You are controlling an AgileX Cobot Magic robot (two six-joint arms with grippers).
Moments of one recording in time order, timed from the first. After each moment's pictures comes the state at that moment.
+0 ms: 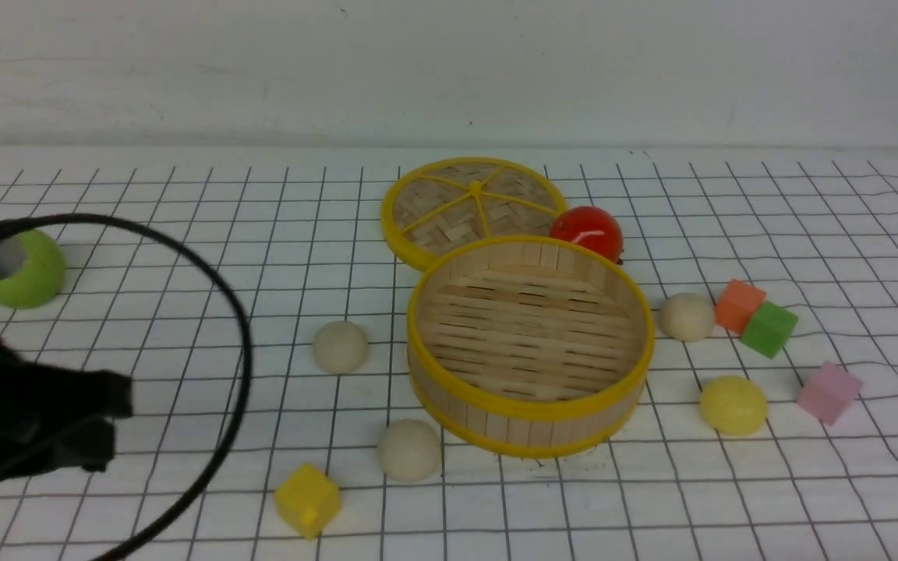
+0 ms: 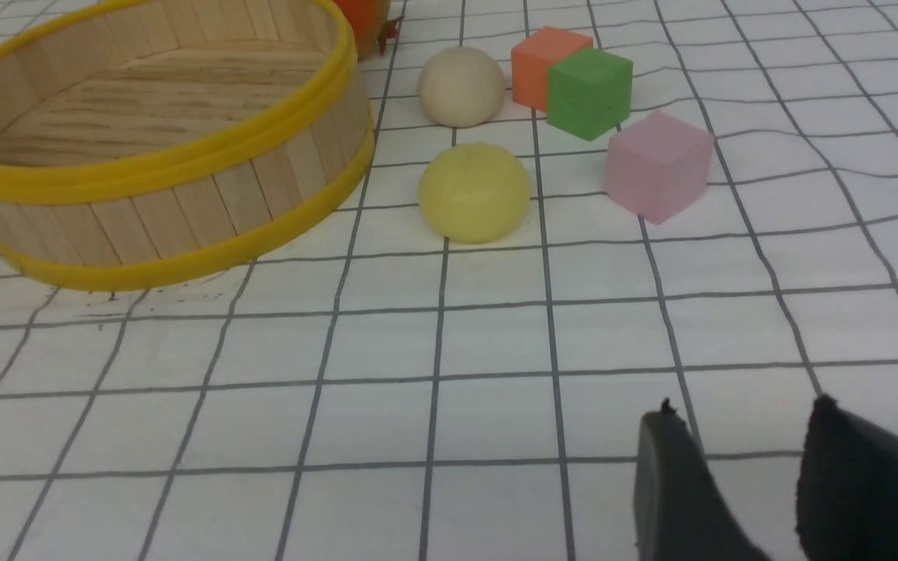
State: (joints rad) right arm 0.05 -0.01 0.02 0.11 0.39 -0.01; left arm -0.14 1.14 -0.85 -0.27 0.80 -0.04
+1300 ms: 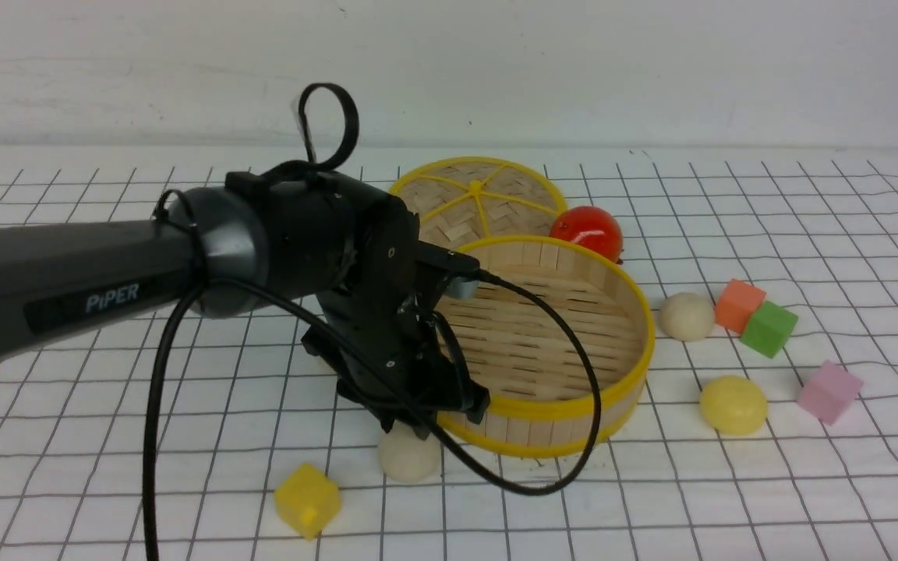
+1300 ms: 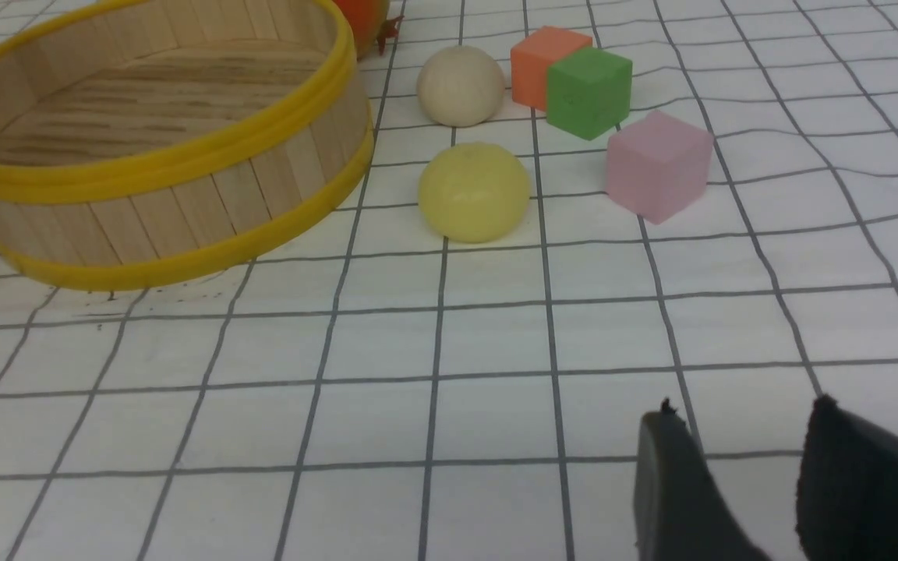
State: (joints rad) right arm 0.05 -0.01 0.02 0.11 0.39 -0.01; left arm -0.59 1.94 -1.43 0.01 0.81 -0.13
